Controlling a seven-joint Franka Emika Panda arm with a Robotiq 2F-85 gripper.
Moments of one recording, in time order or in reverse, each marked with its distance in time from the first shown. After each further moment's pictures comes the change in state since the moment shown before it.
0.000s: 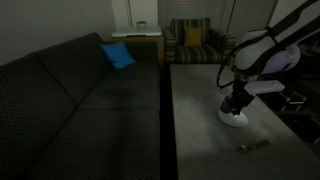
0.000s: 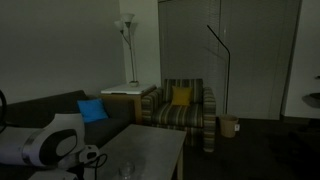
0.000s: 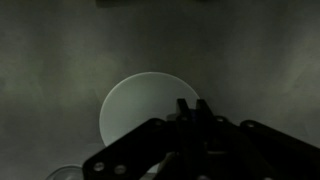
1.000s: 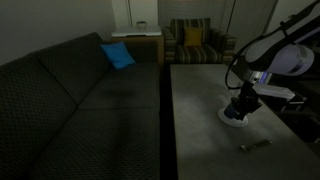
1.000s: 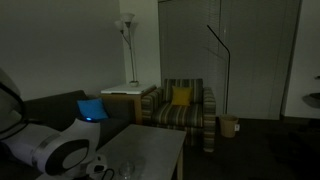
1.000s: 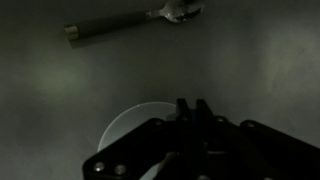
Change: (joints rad) arm -0.129 0.001 0.097 -0.044 0.143 -0.031 -0.058
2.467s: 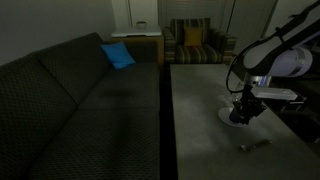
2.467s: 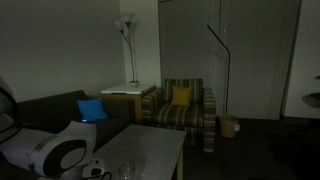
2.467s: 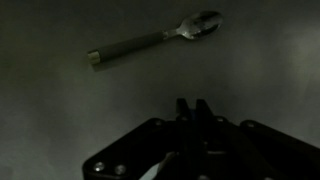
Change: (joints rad) arm 0.065 -0.002 -0.084 -0.010 -0.006 -0.035 0.123
